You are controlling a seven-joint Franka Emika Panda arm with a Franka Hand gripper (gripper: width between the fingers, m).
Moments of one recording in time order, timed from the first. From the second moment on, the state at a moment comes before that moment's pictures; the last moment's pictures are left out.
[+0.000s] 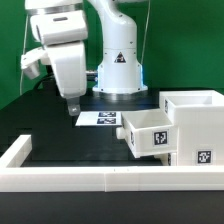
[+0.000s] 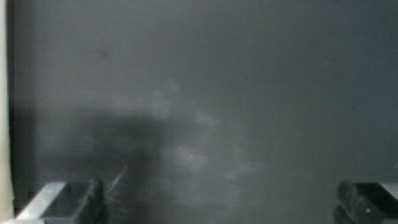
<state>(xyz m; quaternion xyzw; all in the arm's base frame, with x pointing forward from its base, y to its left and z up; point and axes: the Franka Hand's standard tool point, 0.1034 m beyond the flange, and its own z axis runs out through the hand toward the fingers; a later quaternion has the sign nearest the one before) 0.535 -0.116 0.091 -0.62 -0.78 -0.01 0.08</state>
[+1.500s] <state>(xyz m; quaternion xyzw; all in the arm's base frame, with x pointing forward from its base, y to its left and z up) 0.537 -0.042 0.078 -0.67 -0.73 -0.01 0.12</state>
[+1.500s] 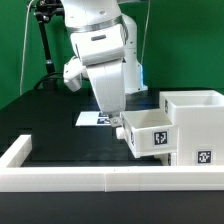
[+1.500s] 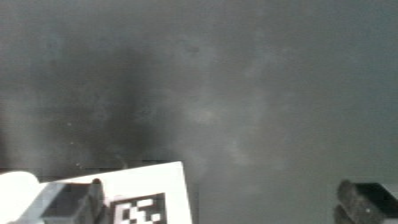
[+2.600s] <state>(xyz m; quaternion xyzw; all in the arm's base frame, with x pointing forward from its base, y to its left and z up) 0.533 0.023 0.076 -0.73 -0.67 0.01 0.13</state>
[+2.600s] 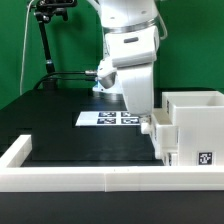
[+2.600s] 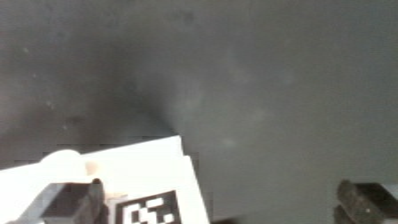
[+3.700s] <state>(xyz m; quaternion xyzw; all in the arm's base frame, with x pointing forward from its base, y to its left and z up) 0.522 0.005 0.094 -0.76 -0.64 0.01 0.12</state>
